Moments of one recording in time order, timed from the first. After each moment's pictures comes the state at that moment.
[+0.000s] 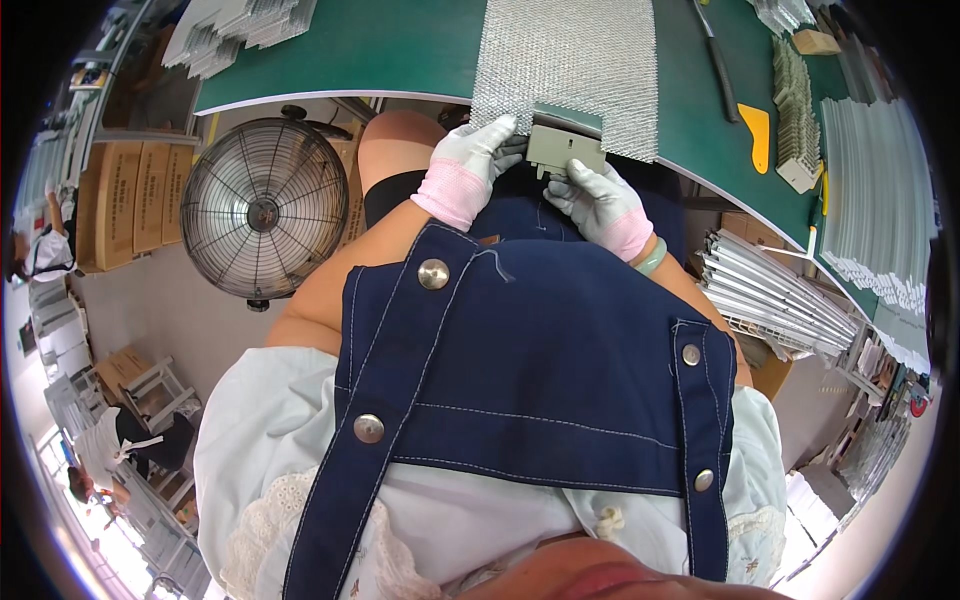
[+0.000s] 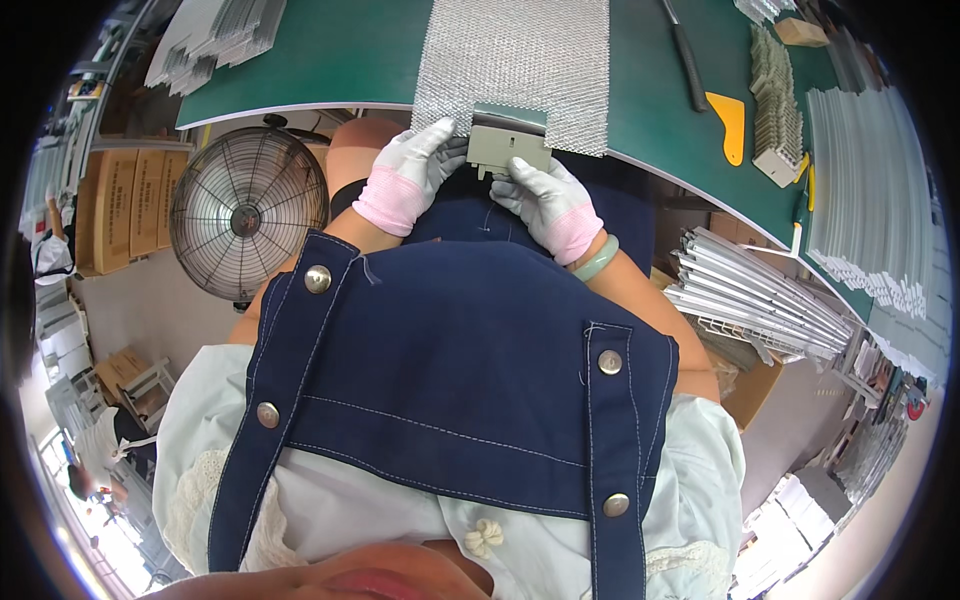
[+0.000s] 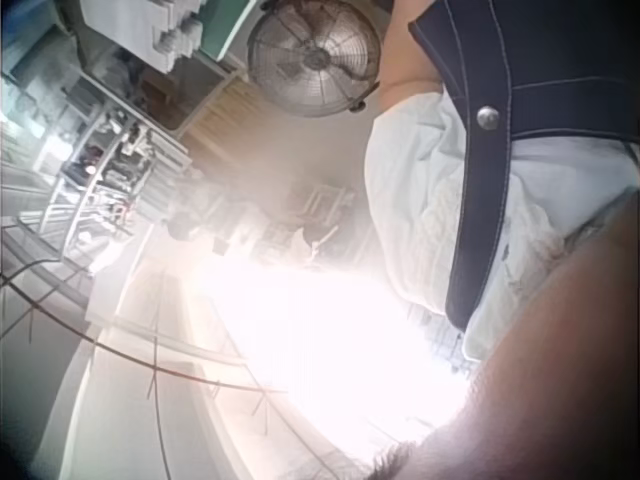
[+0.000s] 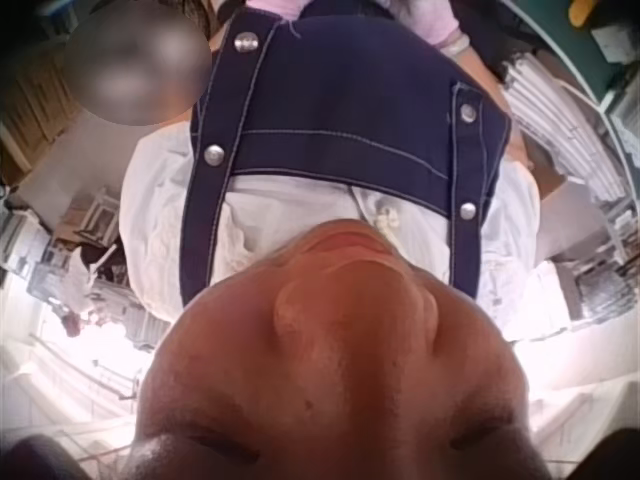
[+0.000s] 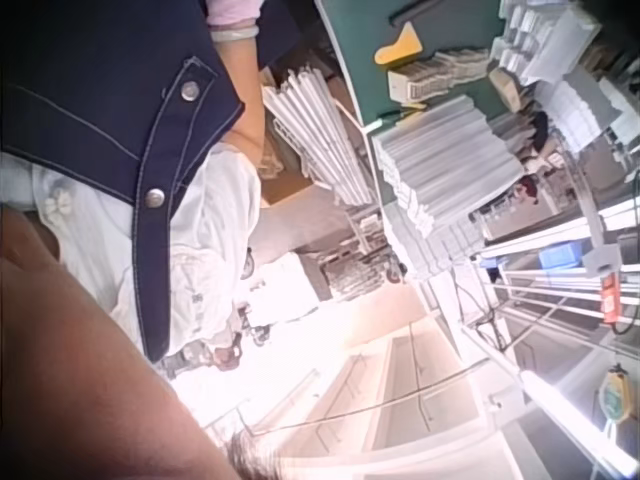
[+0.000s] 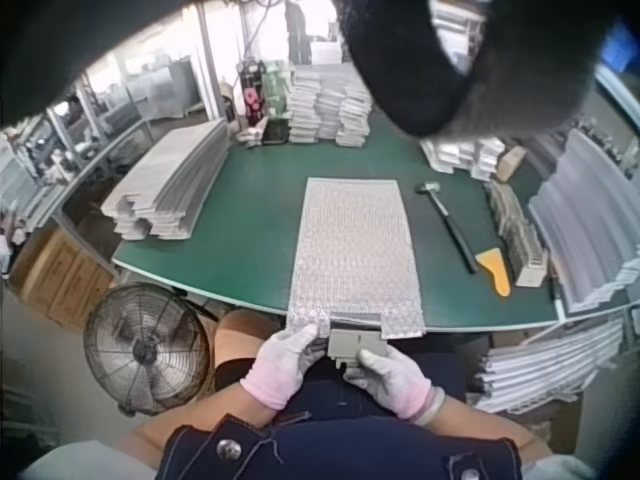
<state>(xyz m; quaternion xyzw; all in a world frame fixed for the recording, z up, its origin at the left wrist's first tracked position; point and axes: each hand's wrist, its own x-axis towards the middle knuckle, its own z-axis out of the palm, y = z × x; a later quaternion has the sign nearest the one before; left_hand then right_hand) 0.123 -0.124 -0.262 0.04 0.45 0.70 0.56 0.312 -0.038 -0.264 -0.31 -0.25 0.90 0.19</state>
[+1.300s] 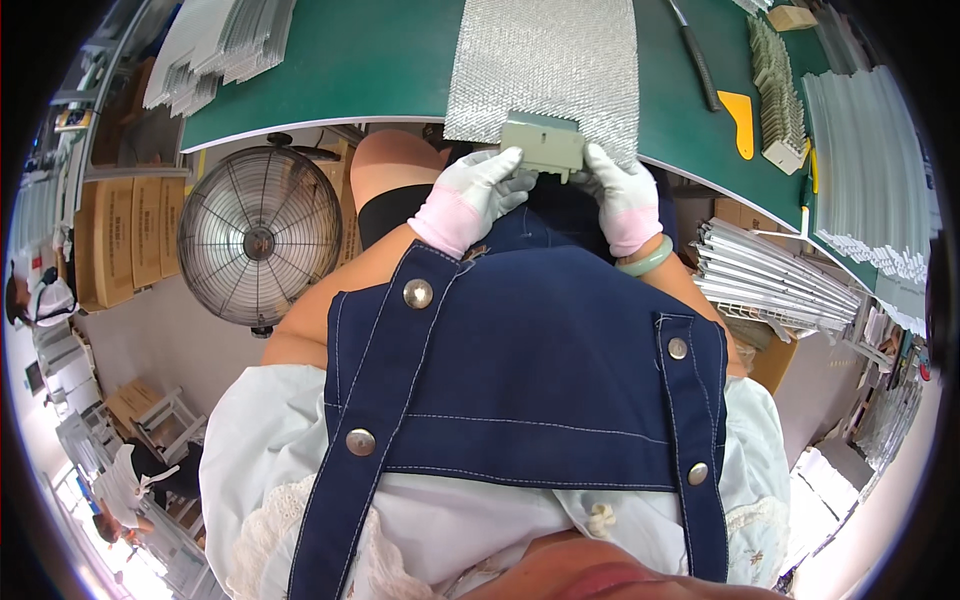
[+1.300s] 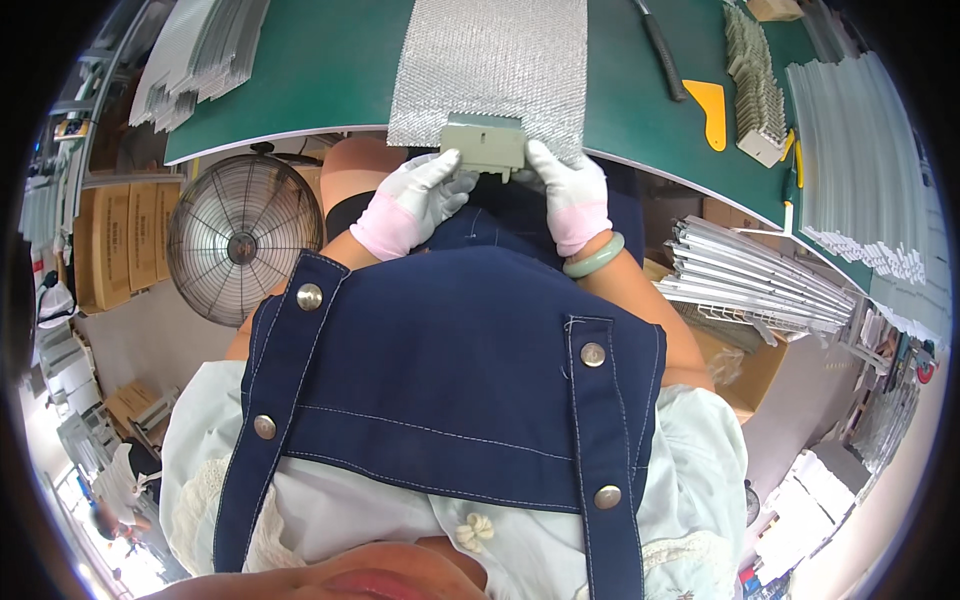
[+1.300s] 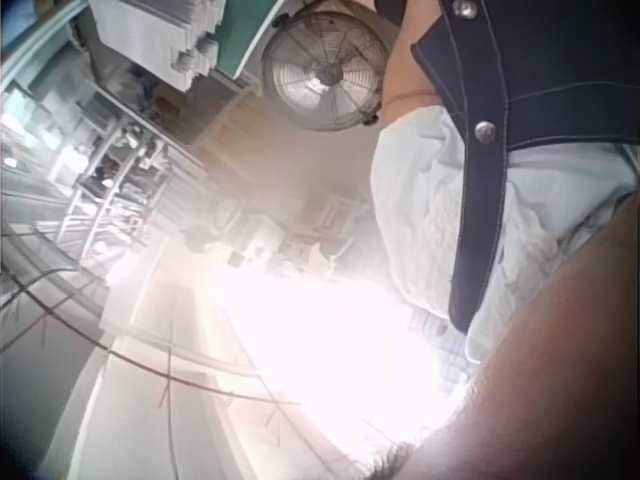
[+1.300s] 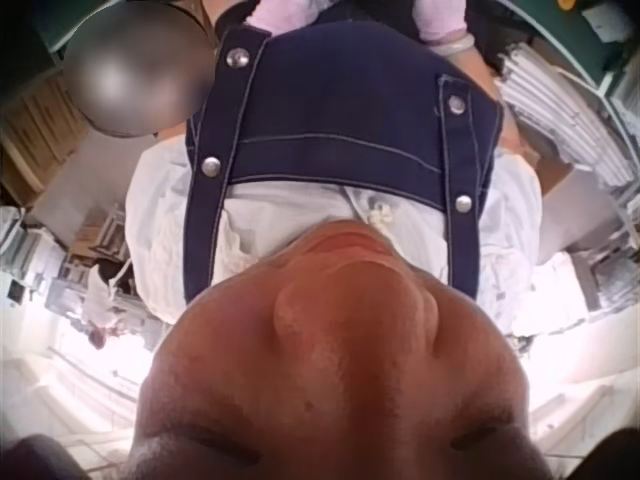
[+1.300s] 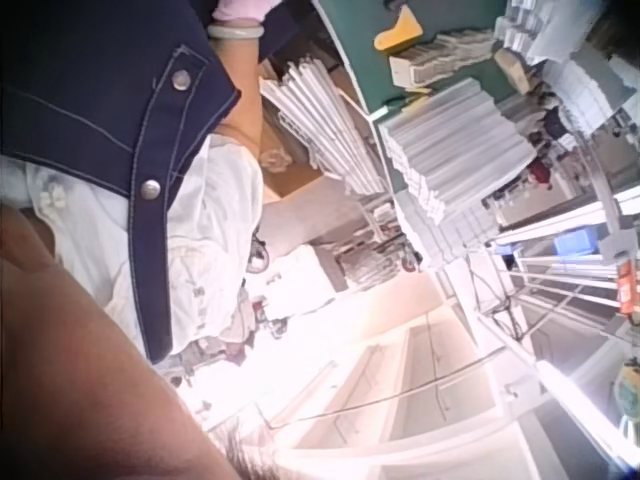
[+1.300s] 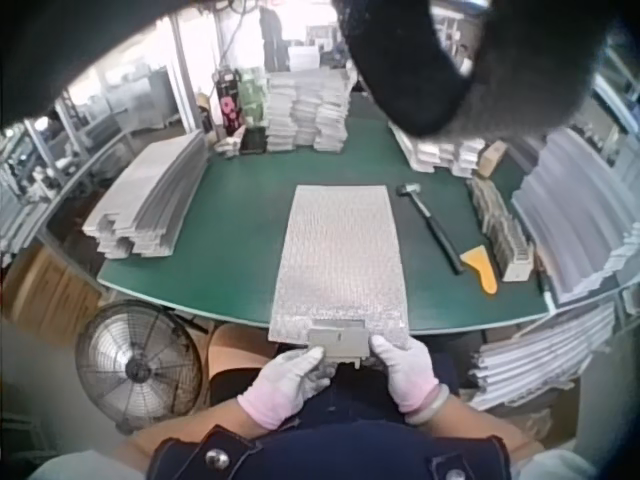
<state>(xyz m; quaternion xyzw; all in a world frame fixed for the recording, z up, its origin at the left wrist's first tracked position) 0.137 -0.129 -0.245 0.07 0.47 0.58 0.67 0.319 -0.021 -0.248 -0.43 -0.45 0.73 0.29</state>
